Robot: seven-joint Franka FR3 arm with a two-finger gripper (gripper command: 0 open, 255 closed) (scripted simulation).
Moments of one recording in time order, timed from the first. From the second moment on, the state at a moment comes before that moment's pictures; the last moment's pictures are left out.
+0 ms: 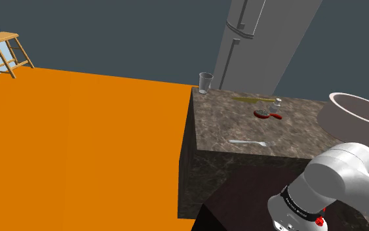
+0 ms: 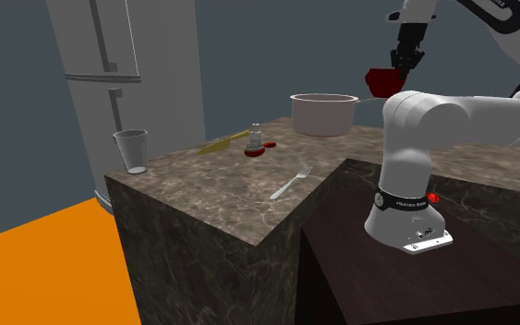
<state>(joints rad) -0.26 -1.62 -0.64 -2.27 -0.95 0.96 -0.98</state>
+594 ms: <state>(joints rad) -0.30 -1.72 -0.71 -2.40 -1.02 0.98 -0.98</state>
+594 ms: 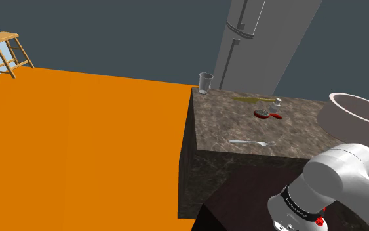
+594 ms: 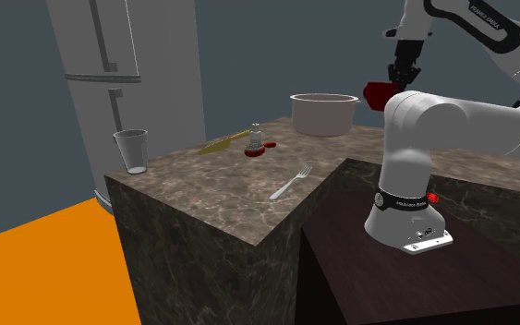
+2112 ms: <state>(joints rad) -0.60 -1.78 -1.01 -2.67 -1.19 1.22 -1.10</state>
